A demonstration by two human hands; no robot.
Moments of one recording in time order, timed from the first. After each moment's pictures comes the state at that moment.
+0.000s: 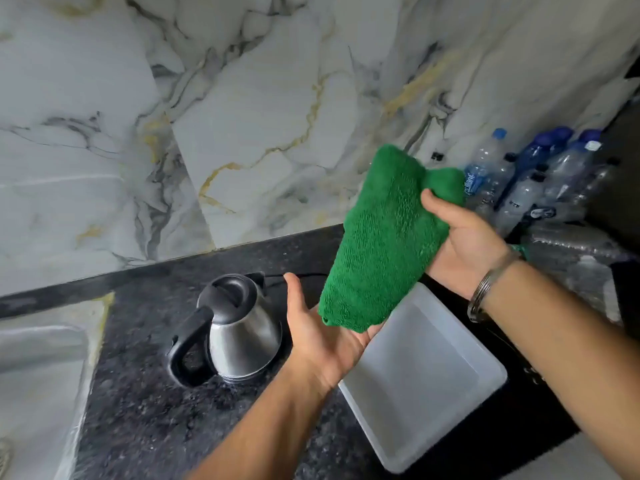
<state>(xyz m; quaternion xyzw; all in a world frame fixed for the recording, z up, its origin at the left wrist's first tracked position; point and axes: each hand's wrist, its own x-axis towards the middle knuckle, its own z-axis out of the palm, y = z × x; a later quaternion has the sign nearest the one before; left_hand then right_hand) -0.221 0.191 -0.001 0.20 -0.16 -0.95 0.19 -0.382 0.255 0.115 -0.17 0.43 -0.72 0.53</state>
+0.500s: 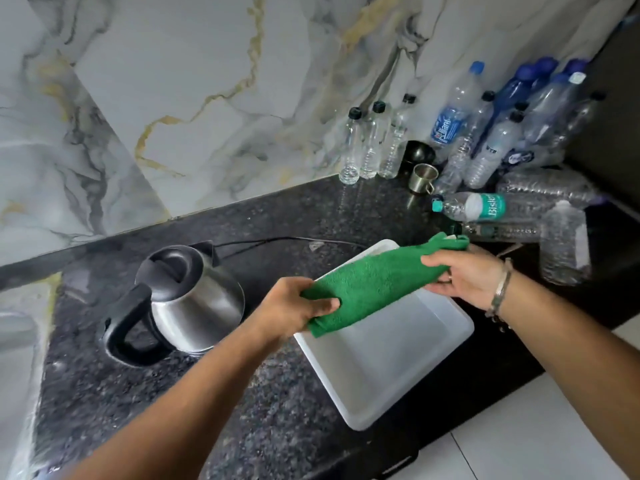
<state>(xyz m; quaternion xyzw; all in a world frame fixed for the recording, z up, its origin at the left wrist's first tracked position) -0.238 0.177 -0.055 0.36 -0.67 -0.65 0.01 -0.471 0.351 -0.006 -0.06 0.69 -0.55 0.47</state>
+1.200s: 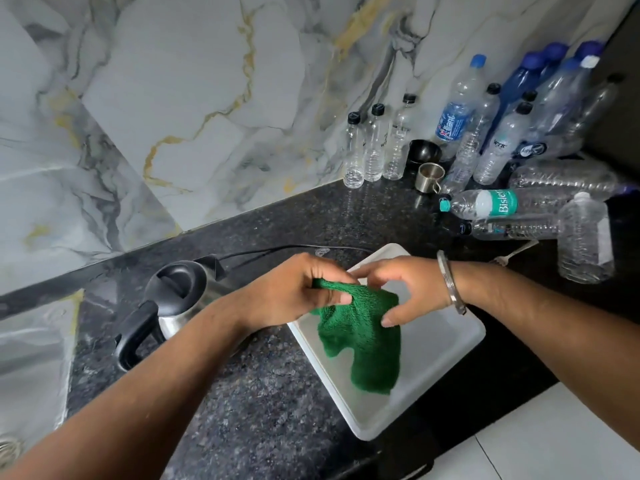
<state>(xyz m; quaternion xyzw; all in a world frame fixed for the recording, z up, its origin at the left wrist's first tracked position) -0.253 0.156 0.018 0.05 -0.87 -0.48 -0.02 -0.451 0.309 -0.001 -0.65 0.65 -0.14 0.36</state>
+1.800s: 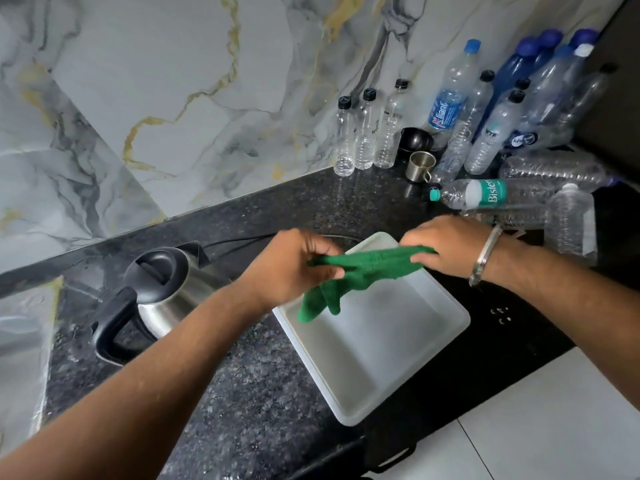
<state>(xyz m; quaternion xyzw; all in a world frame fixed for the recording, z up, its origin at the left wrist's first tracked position) -0.273 0.160 0.001 0.14 -0.88 -0.45 0.03 -0.502 0.341 0.009 -0.64 0.76 0.00 0.09</state>
